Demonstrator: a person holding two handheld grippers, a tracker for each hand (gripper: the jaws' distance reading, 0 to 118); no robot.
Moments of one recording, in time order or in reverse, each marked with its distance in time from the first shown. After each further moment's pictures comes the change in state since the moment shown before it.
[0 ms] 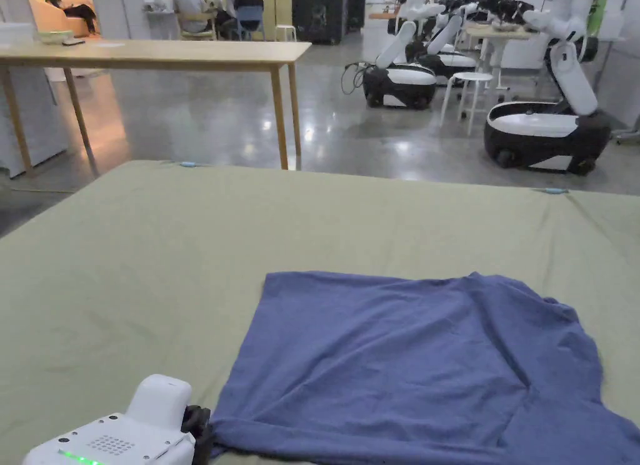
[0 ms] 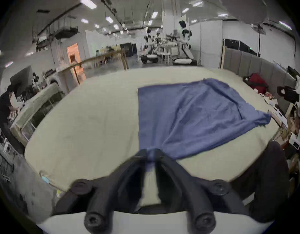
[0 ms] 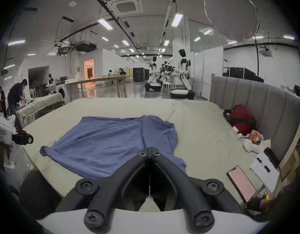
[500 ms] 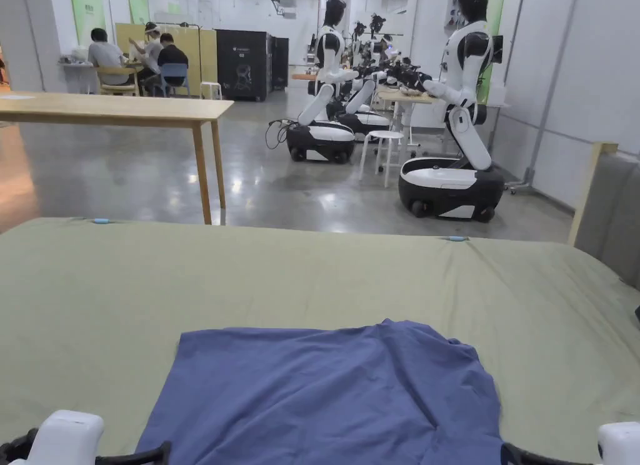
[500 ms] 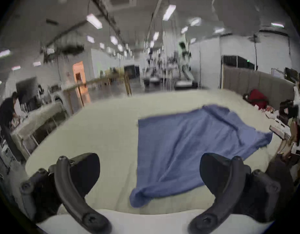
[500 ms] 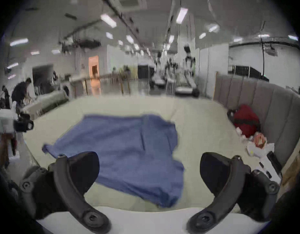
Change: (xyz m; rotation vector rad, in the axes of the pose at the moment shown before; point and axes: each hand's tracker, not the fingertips) left arm 0.015 0.027 -0.004 0.351 0.063 -0.034; right arm 0.024 0.012 0.001 0.050 0.064 -0.007
